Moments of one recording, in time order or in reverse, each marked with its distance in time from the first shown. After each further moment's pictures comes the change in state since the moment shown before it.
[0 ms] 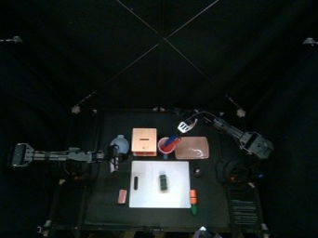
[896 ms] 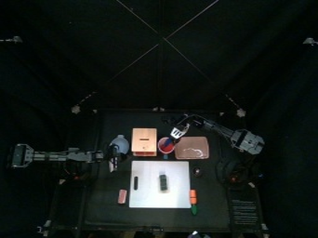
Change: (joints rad) left arm 0.014 -0.002 0.026 0.000 0.000 0.000; right arm 0.078 0.097 -0.020 0.023 0.020 0.003
